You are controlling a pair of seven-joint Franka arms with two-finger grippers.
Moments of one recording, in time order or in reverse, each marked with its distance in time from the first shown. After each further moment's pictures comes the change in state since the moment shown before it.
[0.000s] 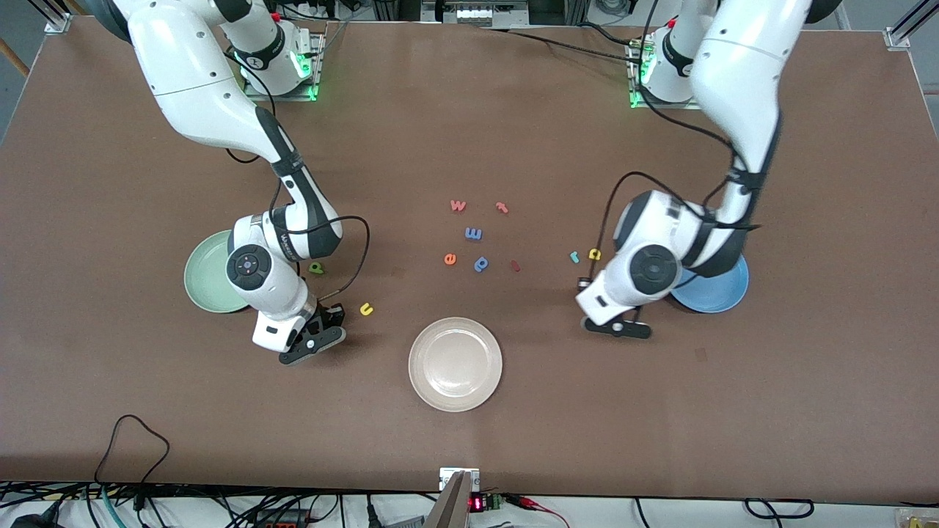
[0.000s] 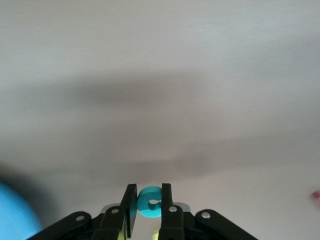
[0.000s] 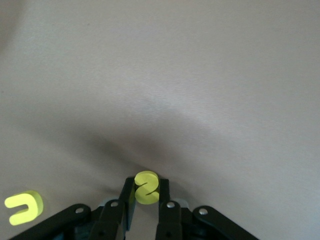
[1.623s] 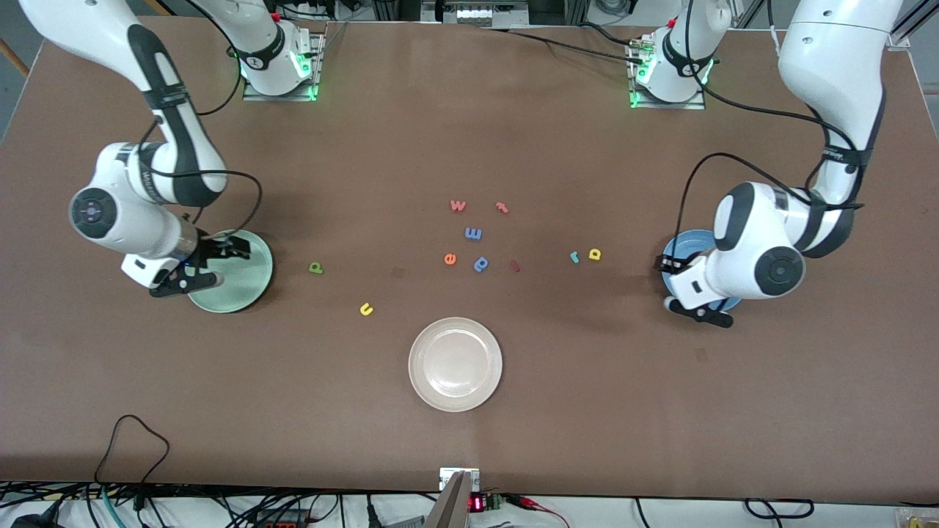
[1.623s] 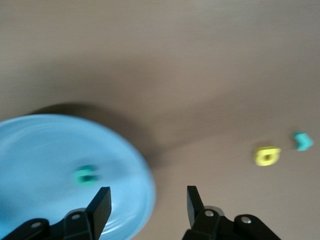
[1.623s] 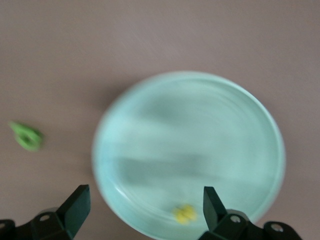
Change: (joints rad) left arm 0.287 -0.120 -0.140 -0.226 -0.025 -0.001 0.285; right arm -0.213 -0.425 0.003 -0.460 0.004 -0.191 0.119
